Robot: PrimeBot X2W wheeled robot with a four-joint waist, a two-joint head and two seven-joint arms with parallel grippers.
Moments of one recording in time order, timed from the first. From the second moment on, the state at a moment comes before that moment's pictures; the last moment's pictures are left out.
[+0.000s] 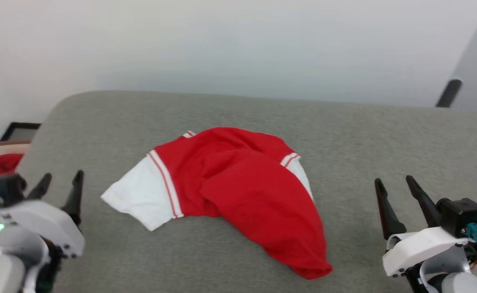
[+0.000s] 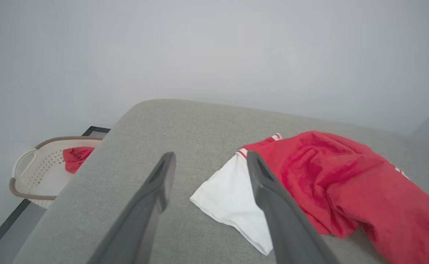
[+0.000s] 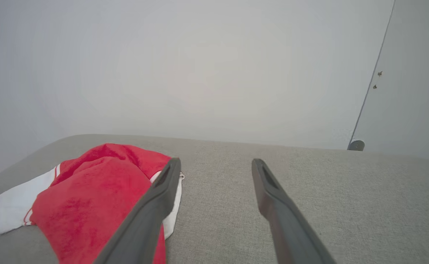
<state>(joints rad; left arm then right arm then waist) -0.23 0.64 -0.21 0.11 -0.77 0.17 0.15 -0.13 -0.05 0.01 0.10 0.17 0.13 -0.03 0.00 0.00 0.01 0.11</state>
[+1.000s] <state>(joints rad) -0.15 0.33 -0.19 0.19 -0.66 0.06 -0.26 -0.40 -0.21 -0.03 0.26 0.20 0.13 0.63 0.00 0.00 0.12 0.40</state>
